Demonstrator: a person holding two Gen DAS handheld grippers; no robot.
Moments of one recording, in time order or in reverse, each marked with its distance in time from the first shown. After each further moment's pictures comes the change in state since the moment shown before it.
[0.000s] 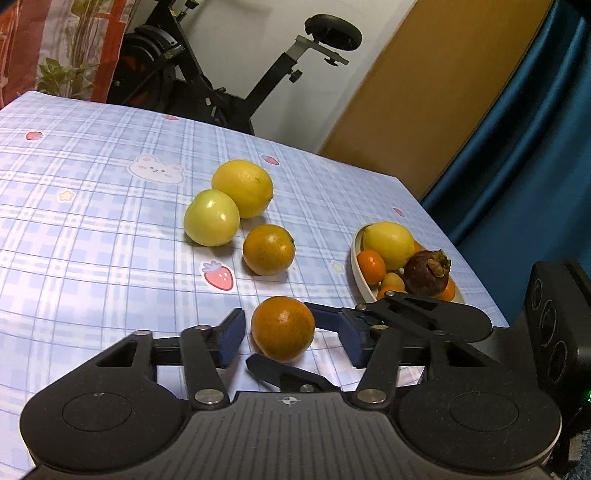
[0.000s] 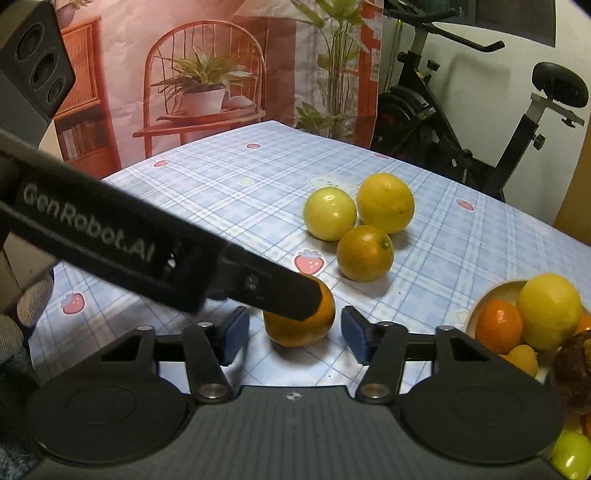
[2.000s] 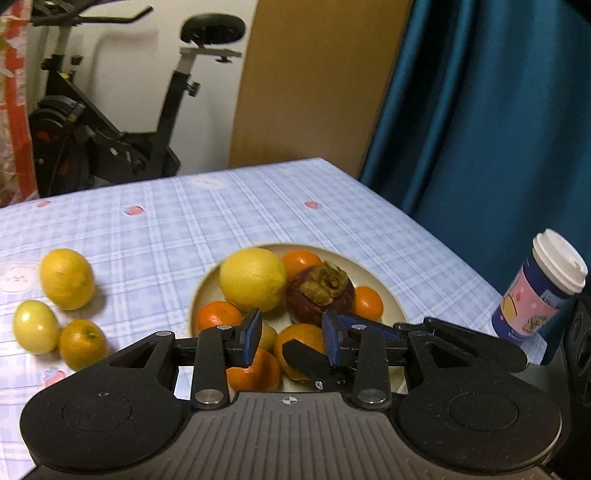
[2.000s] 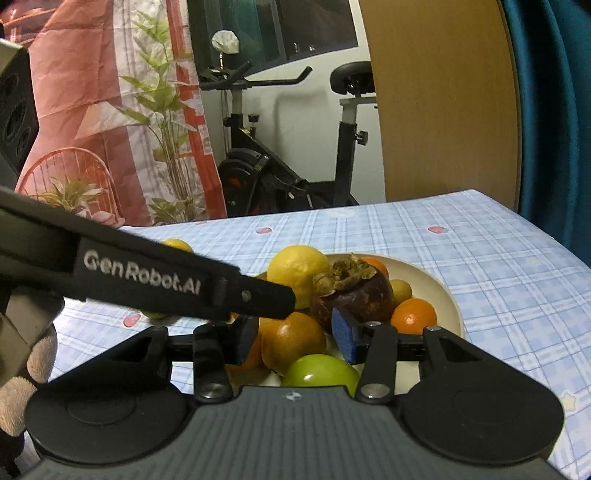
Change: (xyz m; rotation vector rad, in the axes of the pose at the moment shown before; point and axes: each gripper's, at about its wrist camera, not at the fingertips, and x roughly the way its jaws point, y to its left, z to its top) left arm 0.065 -0.140 0.025 0.320 -0.003 0.000; right arm -0.110 -0.097 -0.064 0.401 -0.264 -0.309
